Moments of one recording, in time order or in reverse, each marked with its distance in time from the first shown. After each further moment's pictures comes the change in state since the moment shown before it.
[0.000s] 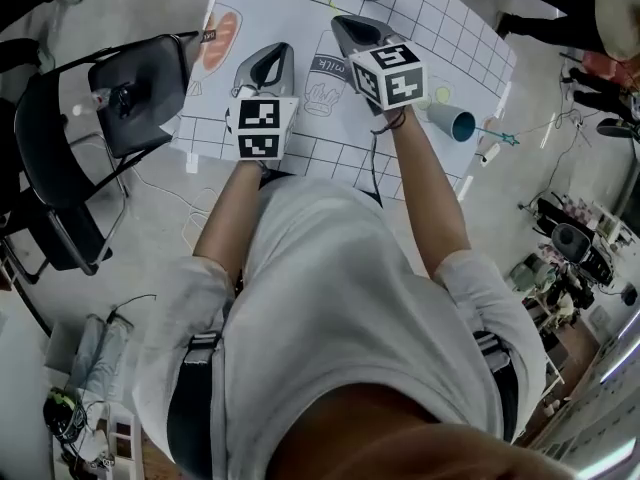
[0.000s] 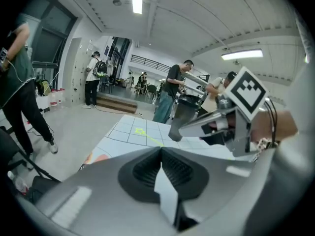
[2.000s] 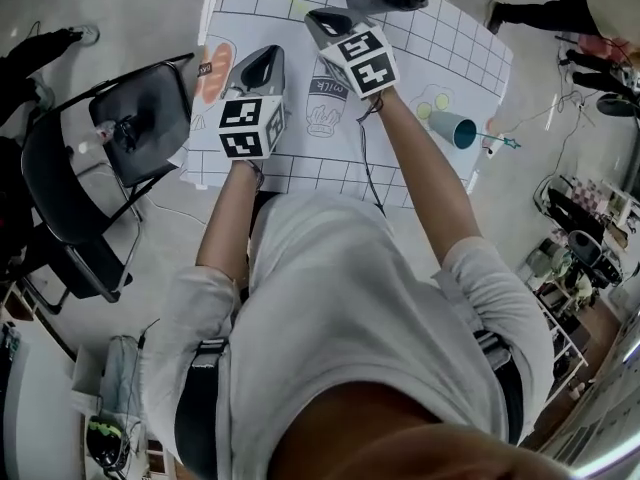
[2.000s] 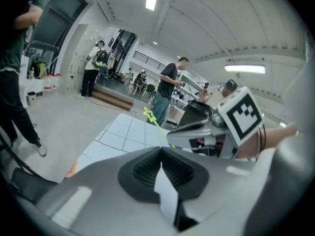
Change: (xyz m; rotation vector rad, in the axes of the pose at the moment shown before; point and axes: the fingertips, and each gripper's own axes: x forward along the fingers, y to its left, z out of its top) left arm 0.043 0.027 0.021 -0.114 -0.001 -0.102; right arm 0.061 -0.019 0.030 -0.123 -0.005 -0.012
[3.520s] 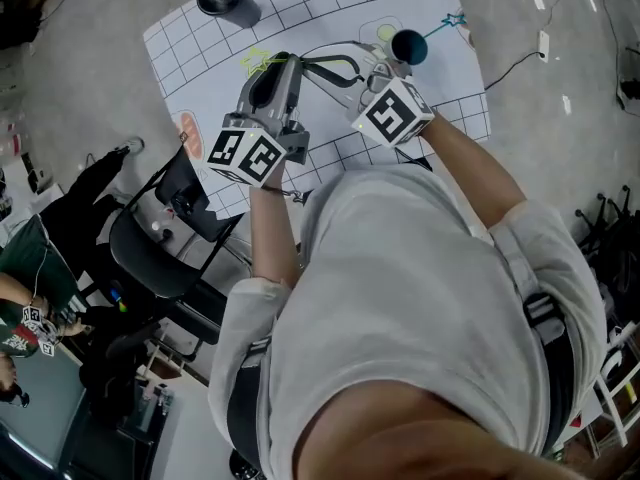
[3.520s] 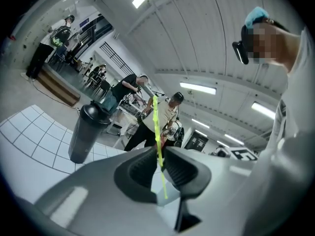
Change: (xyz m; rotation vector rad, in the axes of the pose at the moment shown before) left arm -0.011 -0.285 0.032 0.010 -0.085 -0.604; right arm -0.279 -0.007 -0.074 -0.207 -0.494 -0.180
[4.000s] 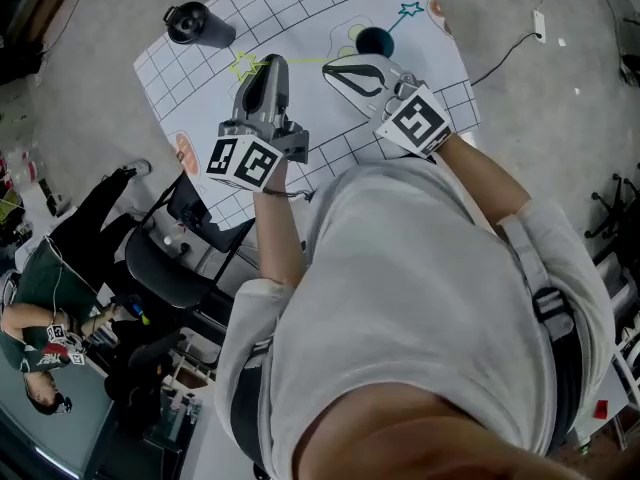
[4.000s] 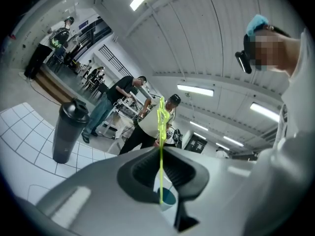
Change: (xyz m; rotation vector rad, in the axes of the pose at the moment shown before) left arm 0.037 -0.050 -0.001 0.013 -0.027 -0.009; right arm -0.102 -0.024 -0.029 0.296 -0.015 -0.123
